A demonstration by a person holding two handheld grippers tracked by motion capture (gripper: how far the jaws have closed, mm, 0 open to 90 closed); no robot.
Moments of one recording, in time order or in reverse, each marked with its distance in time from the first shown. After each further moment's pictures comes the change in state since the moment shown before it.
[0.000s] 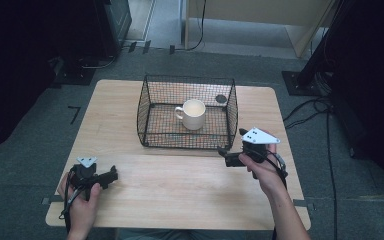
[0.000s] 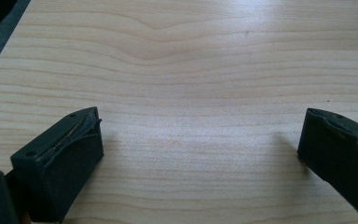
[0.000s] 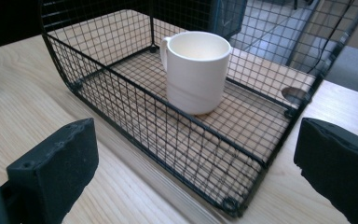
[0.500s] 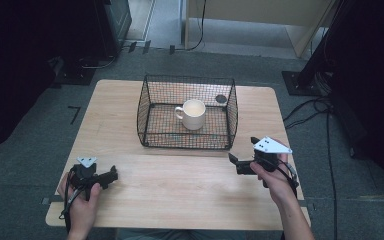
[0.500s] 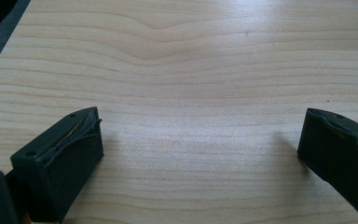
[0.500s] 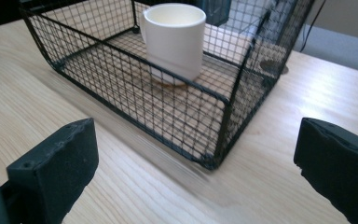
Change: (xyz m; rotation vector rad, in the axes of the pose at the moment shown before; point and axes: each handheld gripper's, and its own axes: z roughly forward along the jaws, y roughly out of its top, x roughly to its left) left arm 0.000 0.000 0.000 0.000 0.000 -0.001; right arm -0.014 -0.029 -0.023 0.024 -0.047 0.030
